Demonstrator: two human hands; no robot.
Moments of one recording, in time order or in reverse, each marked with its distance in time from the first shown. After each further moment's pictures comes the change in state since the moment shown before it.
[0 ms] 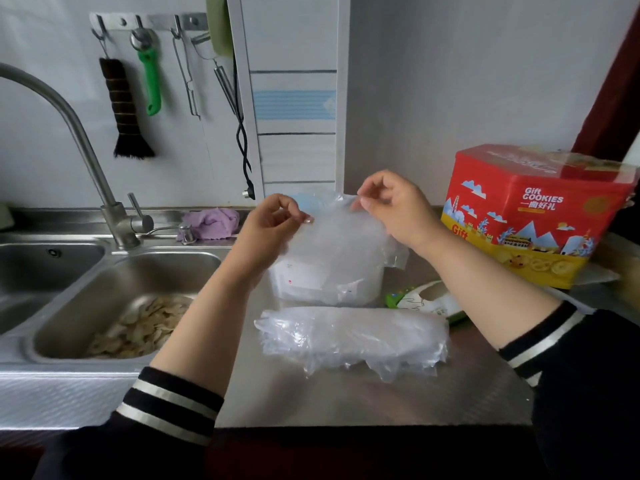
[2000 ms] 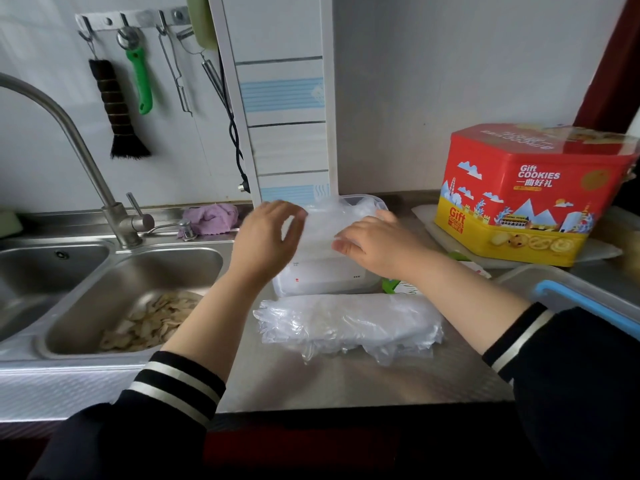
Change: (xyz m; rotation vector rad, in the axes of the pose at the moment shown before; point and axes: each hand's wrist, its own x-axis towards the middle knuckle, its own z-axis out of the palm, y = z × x) left_hand 0.004 -0.029 0.005 0.913 0.131 0.560; right_hand -0.028 0.033 0.017 -0.966 -0.418 -0.166
